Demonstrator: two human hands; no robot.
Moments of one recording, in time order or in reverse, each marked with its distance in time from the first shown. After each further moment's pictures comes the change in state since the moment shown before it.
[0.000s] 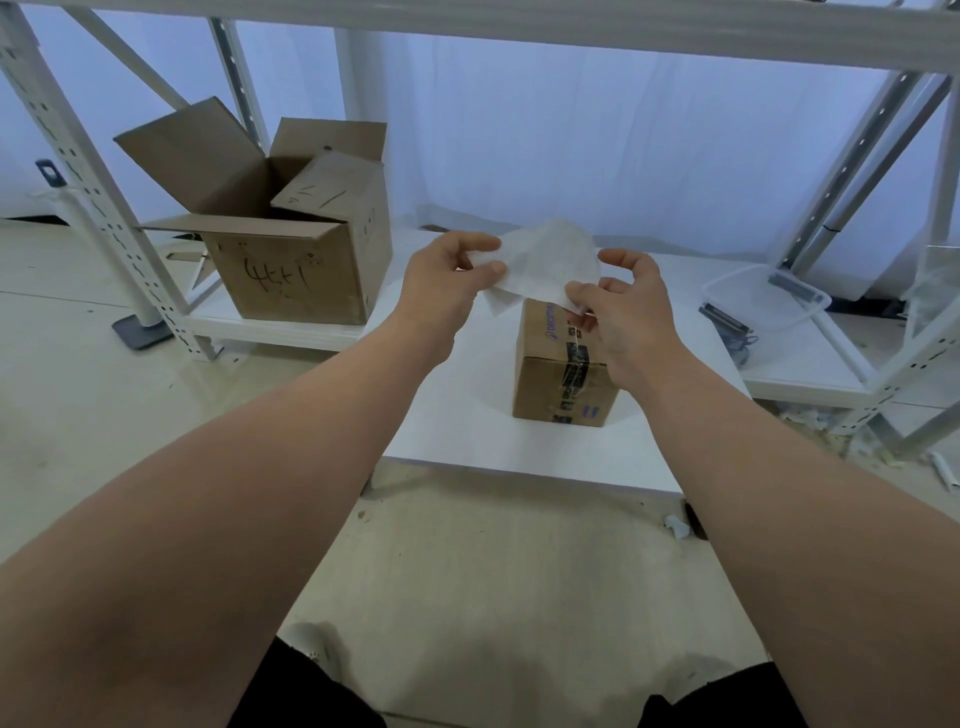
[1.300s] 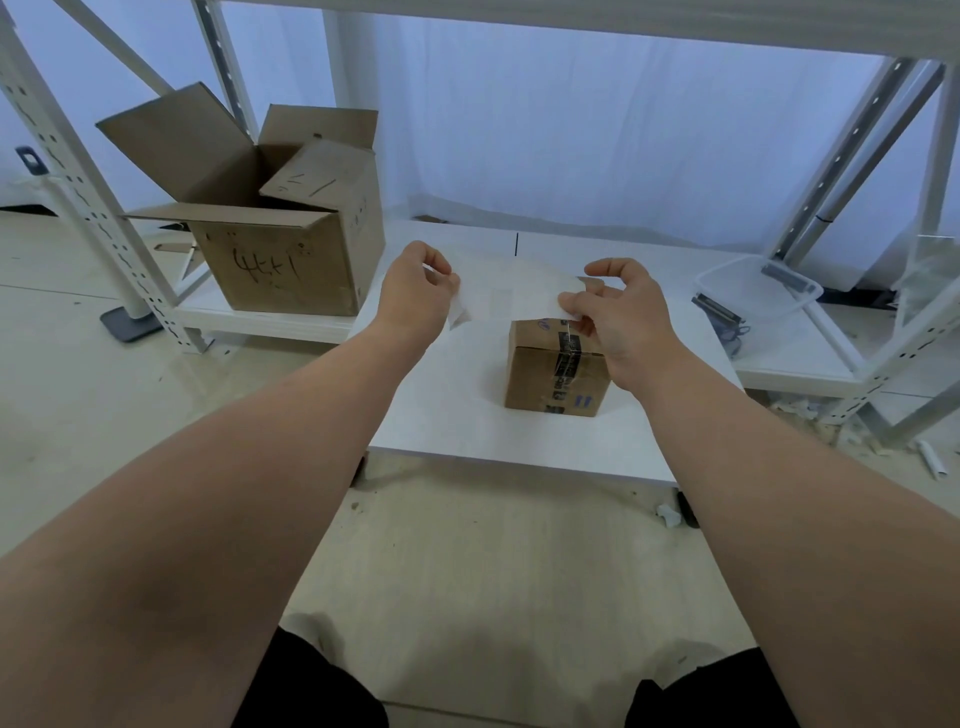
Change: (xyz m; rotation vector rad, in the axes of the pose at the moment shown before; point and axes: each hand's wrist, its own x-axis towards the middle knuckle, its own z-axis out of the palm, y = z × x) left_hand 0.007 -0.024 -0.010 0.346 0.134 -0.005; right_hand -0.001 0.009 -0.013 -0.085 -0.011 0.048
